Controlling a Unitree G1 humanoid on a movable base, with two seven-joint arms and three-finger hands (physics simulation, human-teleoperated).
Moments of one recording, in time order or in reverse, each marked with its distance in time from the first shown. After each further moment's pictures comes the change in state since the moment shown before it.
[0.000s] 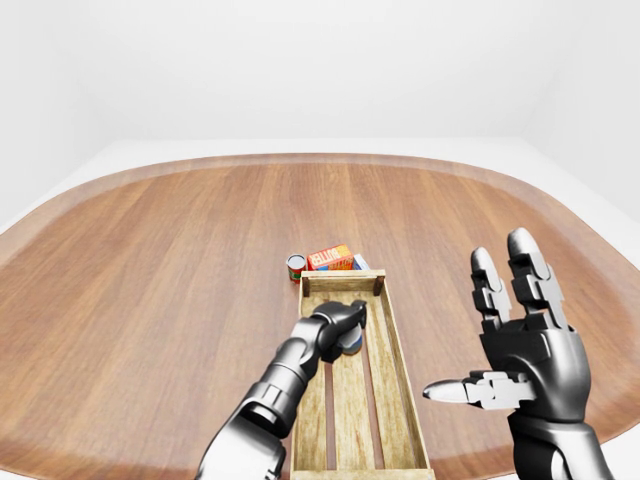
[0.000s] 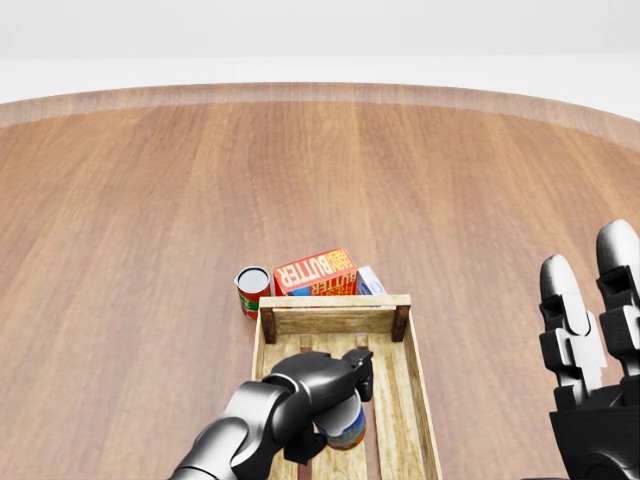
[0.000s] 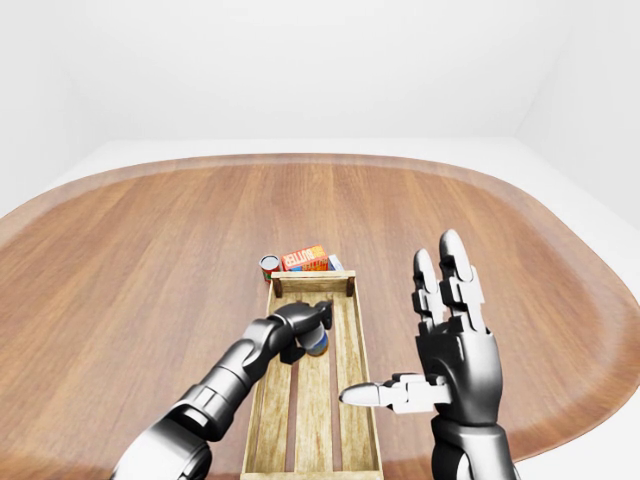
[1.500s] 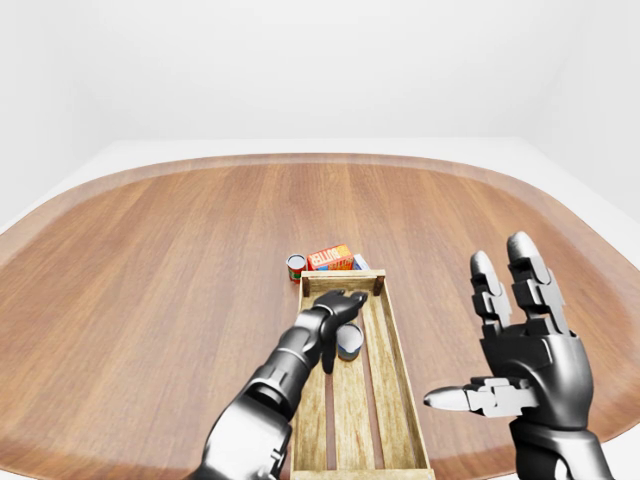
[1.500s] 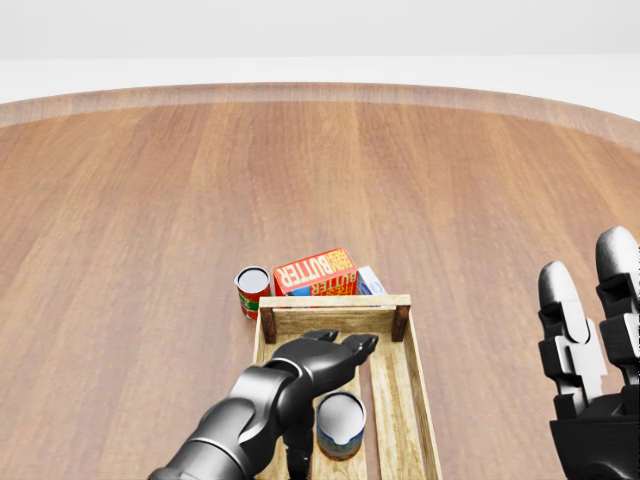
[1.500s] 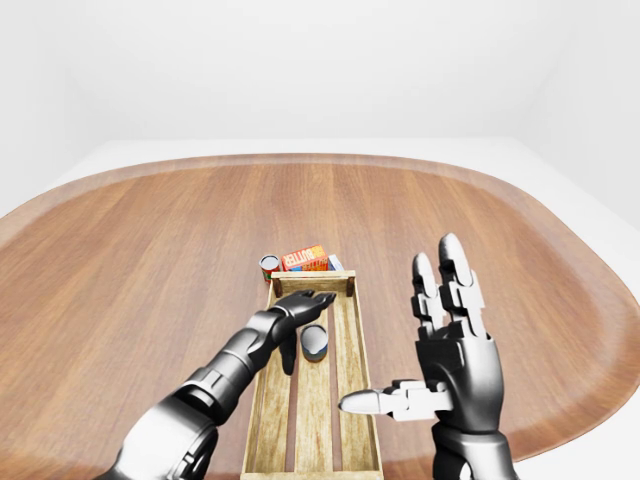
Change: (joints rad) left arm -0.125 -0.020 0.031 0.195 0.019 0.000 0.096; right arm 0.034 0.008 0.007 -0.022 0.003 0.000 0.012
